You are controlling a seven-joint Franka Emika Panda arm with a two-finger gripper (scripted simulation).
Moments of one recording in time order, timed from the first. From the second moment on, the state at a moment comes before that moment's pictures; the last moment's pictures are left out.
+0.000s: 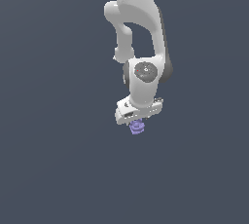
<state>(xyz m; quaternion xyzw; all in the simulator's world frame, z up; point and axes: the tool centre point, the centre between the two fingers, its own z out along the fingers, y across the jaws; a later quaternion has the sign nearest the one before) 0.014 0.061 0.090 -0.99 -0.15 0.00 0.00</state>
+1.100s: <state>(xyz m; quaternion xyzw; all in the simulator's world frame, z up) 0.016 0.062 0.040 -0.99 -0.16 0.00 0.00</state>
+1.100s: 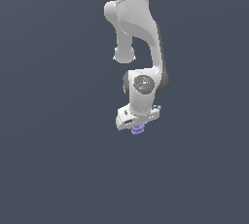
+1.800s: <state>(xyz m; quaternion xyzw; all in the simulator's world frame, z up) 0.010 0.065 0.052 -0.99 -0.16 0.00 0.00</state>
